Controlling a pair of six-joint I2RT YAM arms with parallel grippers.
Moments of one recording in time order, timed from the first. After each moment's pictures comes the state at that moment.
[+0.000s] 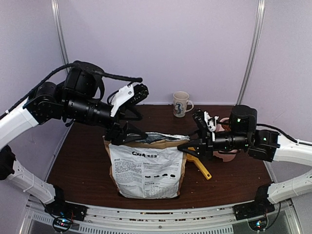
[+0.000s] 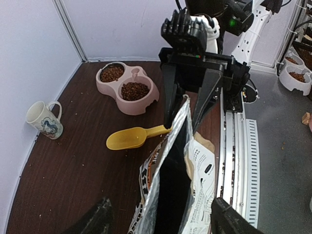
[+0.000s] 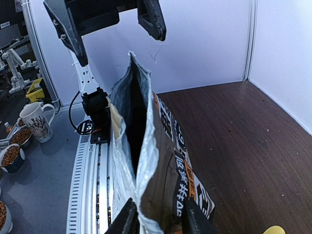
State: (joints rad) left arm -1.12 1.32 1.58 -0.81 0.18 0.21; right arm 0.94 1.03 0.81 0.00 -0.44 -0.03
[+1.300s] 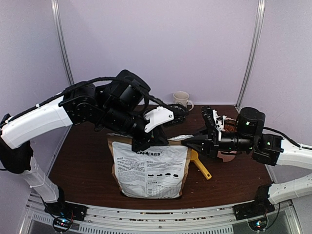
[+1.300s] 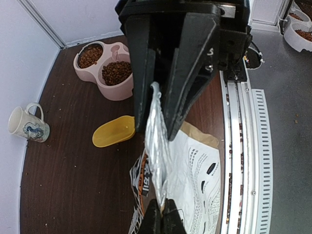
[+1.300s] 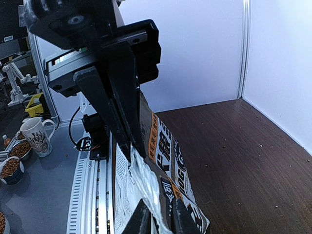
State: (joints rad) left arm -1.23 1.60 1.78 -0.92 0.08 0.31; right arm 0.94 0.96 0.75 0.10 -0.41 0.01
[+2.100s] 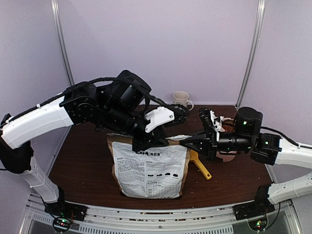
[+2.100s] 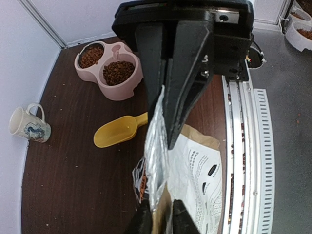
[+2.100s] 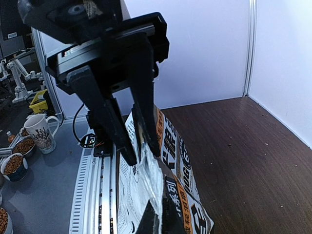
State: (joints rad) left arm -1.23 1.60 1.78 -0.92 0.07 0.31; right arm 0.94 0.99 0.76 0.11 -0.43 0.01
